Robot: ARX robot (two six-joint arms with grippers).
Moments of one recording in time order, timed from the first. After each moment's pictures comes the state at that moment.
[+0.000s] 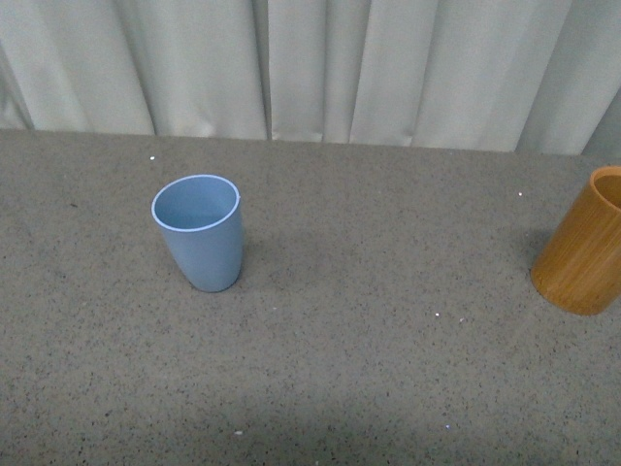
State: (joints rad) left arm 0.00 0.00 0.02 0.00 0.00 -0.01; right arm 0.00 0.00 0.00 0.00 0.00 0.00
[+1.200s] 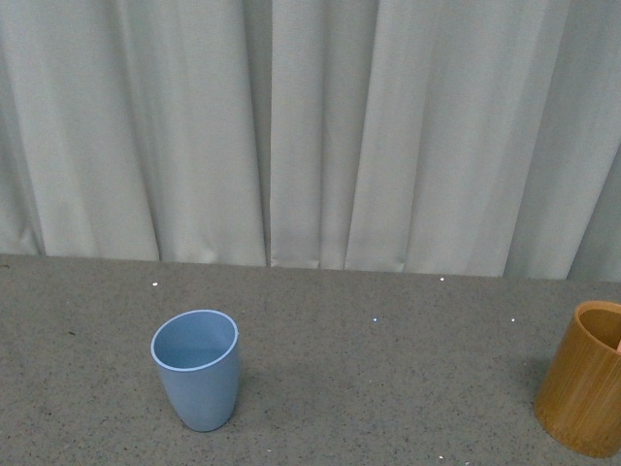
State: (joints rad) left arm 0.00 0.00 0.02 0.00 0.00 -0.01; right arm 0.00 0.00 0.00 0.00 0.00 0.00
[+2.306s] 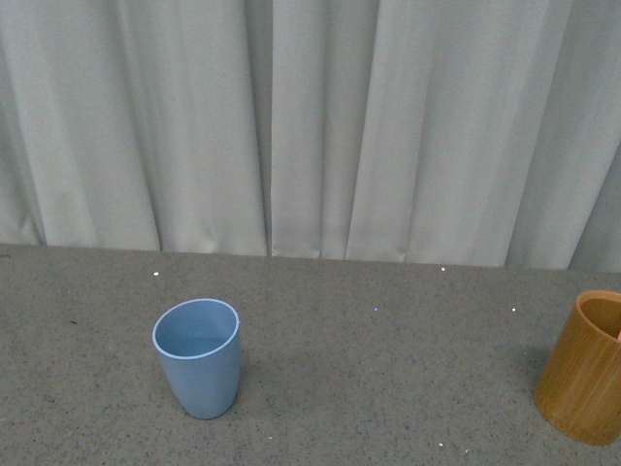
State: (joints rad) left arm 0.00 0.00 0.02 0.00 0.00 -0.01; right arm 0.00 0.00 0.00 0.00 0.00 0.00
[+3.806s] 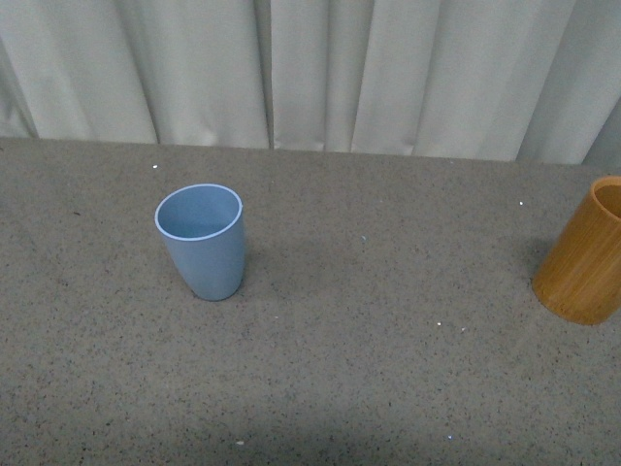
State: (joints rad) left arm -0.04 0.30 0.08 -0.11 -0.10 -0.76; right arm 0.00 0.00 0.00 0.00 0.00 0.00
